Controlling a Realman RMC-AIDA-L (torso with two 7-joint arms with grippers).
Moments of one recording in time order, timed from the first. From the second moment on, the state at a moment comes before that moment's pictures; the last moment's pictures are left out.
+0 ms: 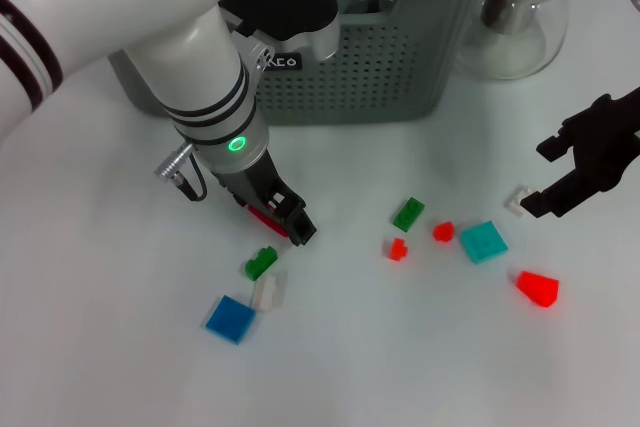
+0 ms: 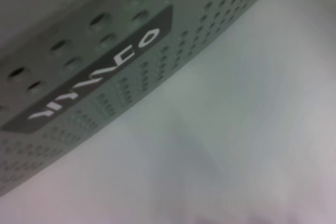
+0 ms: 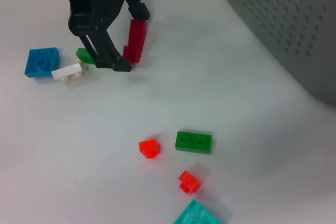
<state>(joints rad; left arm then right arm) -0.83 -2.18 1.63 1.00 2.73 1.40 -2.98 0.78 2.01 -0.97 -0.97 -2.59 -1.71 1.94</state>
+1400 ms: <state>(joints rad) -0.85 -2.18 1.68 1.04 2.74 1.44 -2.98 0.78 2.01 -0.97 -0.98 -2.58 -1.71 1.95</state>
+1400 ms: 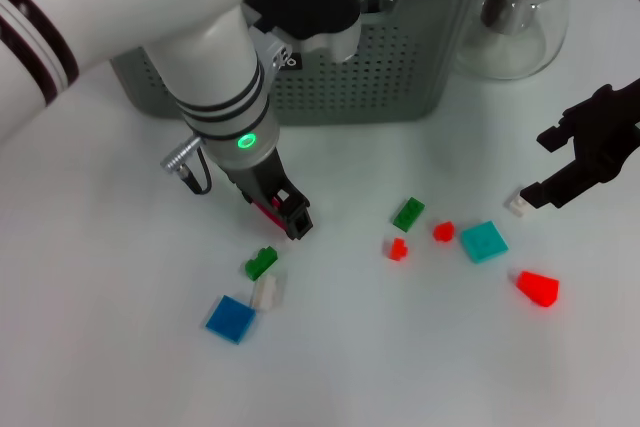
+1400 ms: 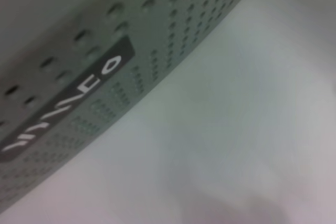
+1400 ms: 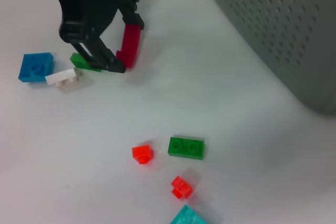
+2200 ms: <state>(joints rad) -0.84 -2.13 1.04 1.42 2.15 1.82 -2.75 0.77 2.00 -0.94 -0.99 -2.58 -1.72 1.96</state>
